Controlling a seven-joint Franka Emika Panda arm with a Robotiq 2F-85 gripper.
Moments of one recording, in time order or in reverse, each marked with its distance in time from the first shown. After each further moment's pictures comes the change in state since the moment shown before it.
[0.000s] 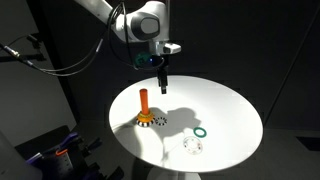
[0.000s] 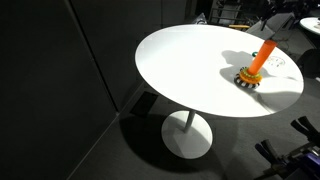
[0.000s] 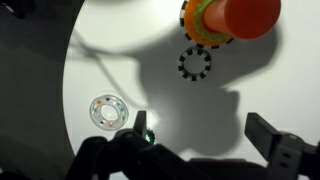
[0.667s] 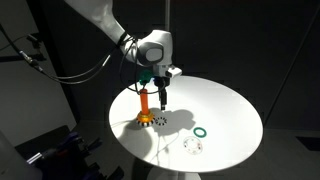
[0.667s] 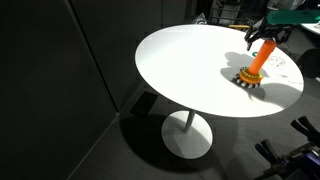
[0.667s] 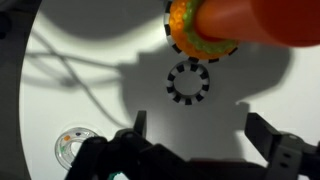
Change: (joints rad) arm 0.001 0.177 -0.011 0.000 0.108 0.143 -0.022
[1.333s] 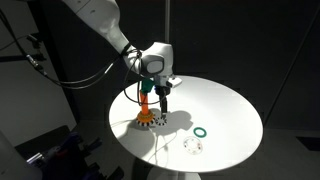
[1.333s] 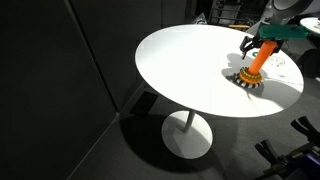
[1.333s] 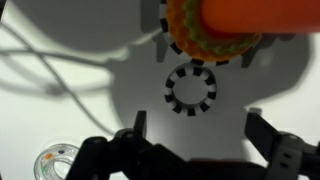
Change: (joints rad) arm 0.017 0.097 -0.023 0.008 0.041 0.092 -0.015
